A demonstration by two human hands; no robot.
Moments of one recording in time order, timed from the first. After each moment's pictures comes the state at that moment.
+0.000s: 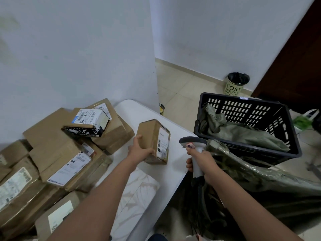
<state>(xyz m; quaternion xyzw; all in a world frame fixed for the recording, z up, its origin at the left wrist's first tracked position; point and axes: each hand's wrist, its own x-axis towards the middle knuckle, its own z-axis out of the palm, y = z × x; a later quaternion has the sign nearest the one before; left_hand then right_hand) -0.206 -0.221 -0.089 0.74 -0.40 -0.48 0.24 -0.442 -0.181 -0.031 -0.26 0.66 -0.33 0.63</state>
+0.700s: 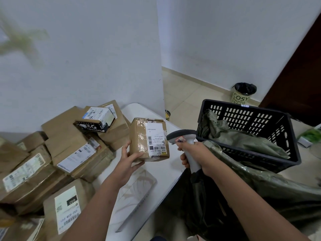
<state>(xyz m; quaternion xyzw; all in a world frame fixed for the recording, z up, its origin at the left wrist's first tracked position) -0.207 -0.132 -0.065 0.59 -0.26 -0.59 0.49 -0.459 -0.166 0.017 -0.39 0.59 -0.27 0.65</state>
